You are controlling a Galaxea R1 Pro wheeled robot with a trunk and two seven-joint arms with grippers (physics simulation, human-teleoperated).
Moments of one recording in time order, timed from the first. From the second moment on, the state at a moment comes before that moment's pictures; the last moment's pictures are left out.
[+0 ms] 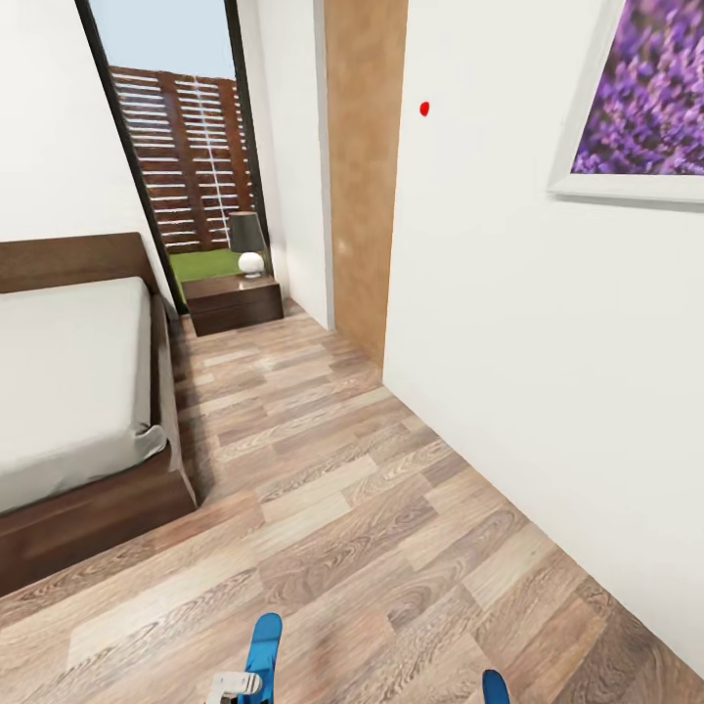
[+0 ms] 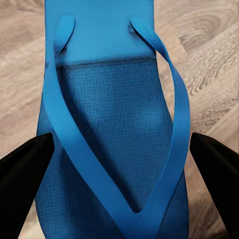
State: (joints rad) left arm -0.42 0.04 -0.20 -0.07 0.29 -0.19 -0.38; right arm -0.29 -0.27 0.32 -0.12 -0.66 0.06 0.71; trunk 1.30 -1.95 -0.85
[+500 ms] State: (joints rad) left arm -0.42 0.04 -0.20 -0.07 0.29 -0.19 -0.38; right arm -0.29 -0.27 0.32 -0.12 -0.66 0.06 0.71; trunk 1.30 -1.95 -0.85
